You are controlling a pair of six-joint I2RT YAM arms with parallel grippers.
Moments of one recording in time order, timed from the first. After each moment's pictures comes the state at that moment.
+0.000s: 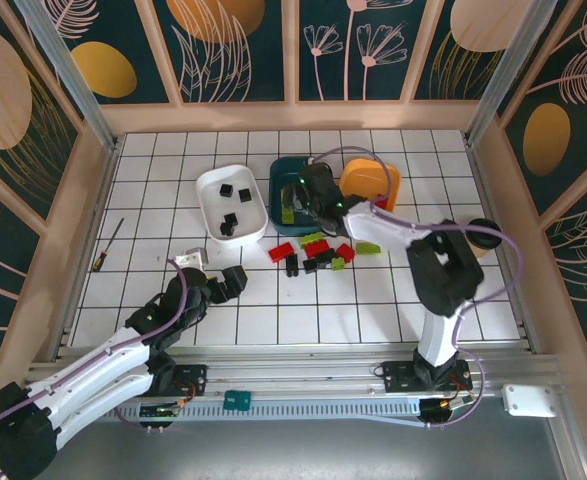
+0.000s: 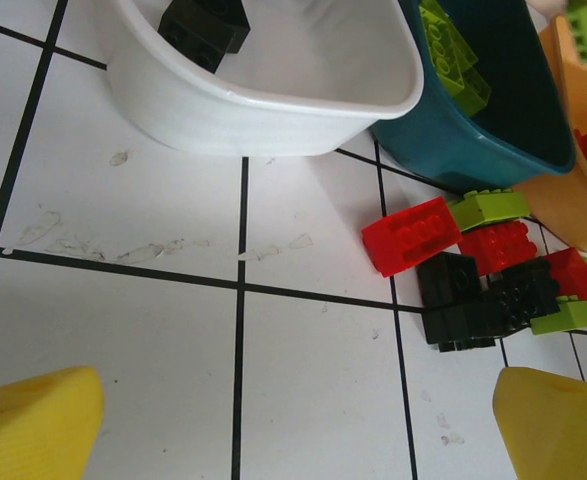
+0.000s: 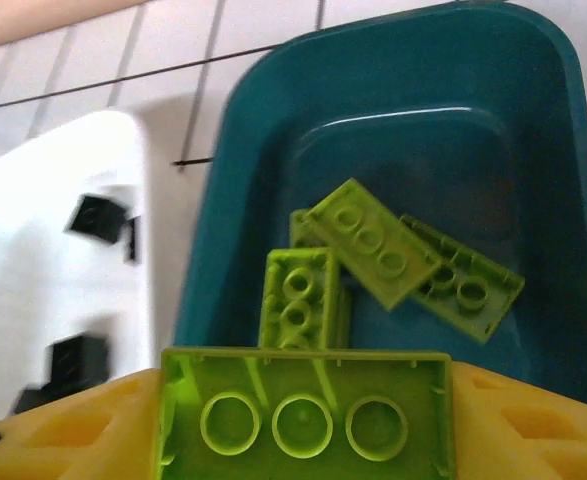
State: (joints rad) left arm -0.67 0.72 0.25 -0.12 -0.18 -0.83; right arm 0.67 1.89 1.33 -0.13 0.17 0.57
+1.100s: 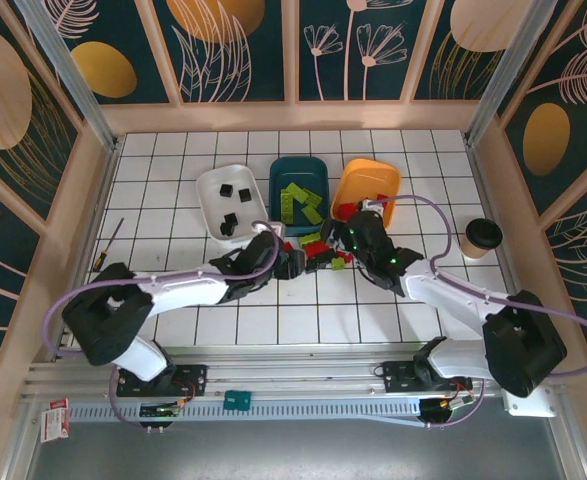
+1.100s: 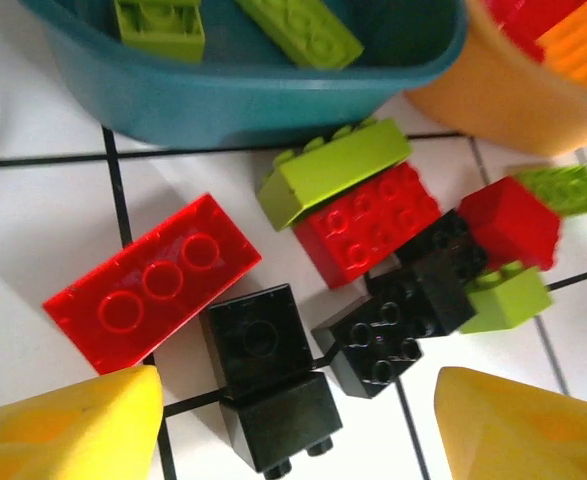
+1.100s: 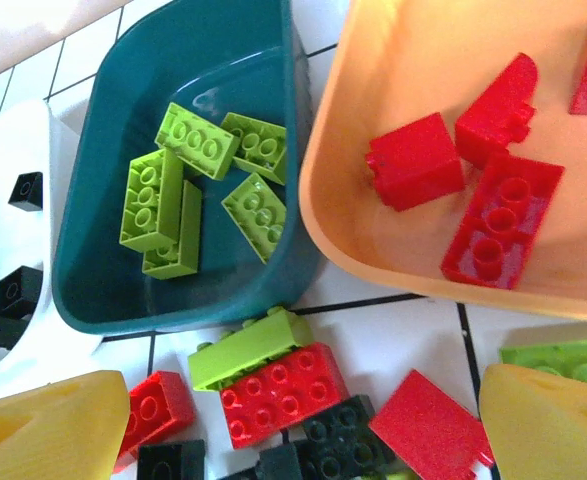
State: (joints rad) left arm -0.88 1.58 0.75 0.08 -0.16 -0.70; right arm 0.67 1.24 0.67 -0.06 0.27 0.73
